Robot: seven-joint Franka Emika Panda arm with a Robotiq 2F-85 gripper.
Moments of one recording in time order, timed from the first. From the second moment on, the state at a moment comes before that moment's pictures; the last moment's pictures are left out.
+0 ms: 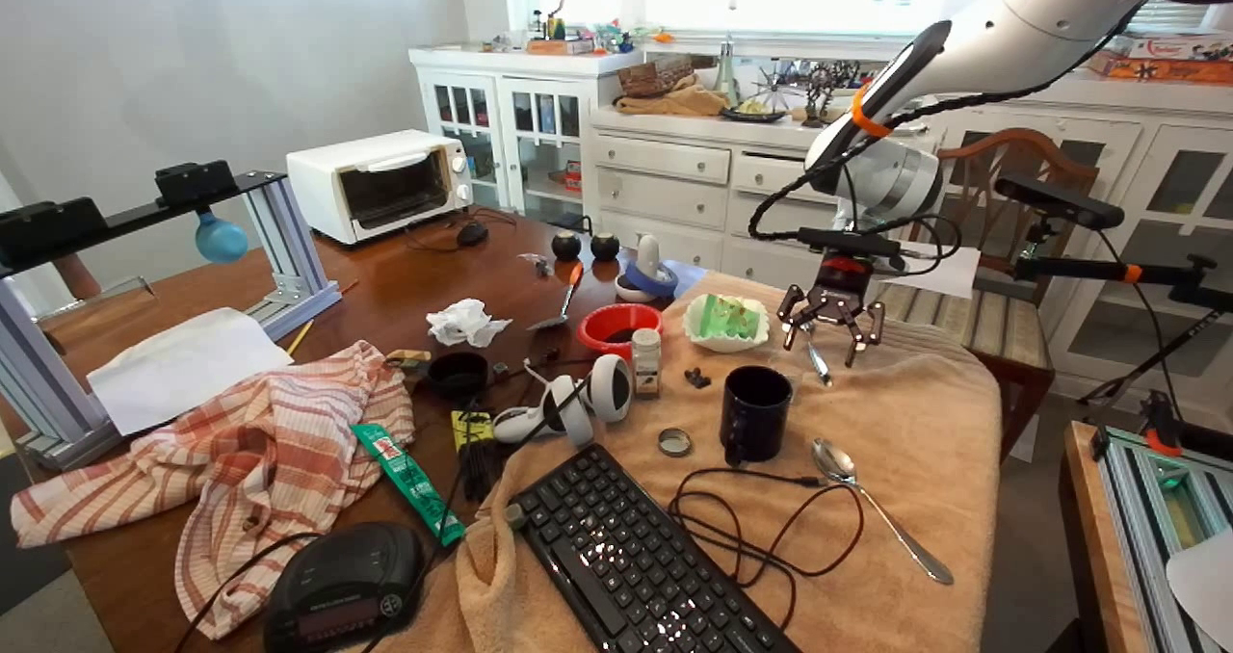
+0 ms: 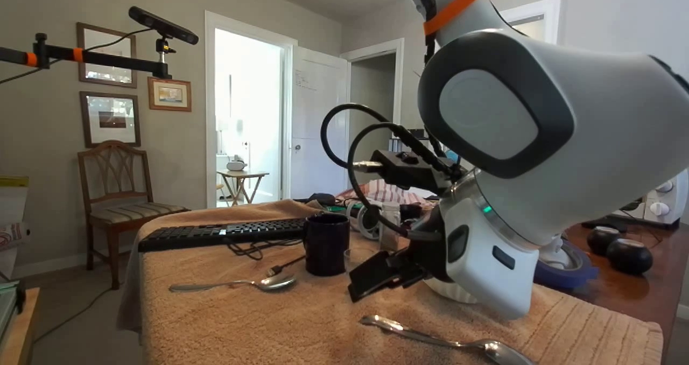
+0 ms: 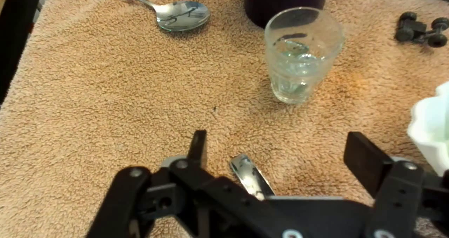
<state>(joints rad) -0.31 0.55 -0.30 -2.05 0.81 1.88 0.53</state>
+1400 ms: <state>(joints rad) -0.27 0.56 -0.26 -2.06 0.84 1.93 0.48</state>
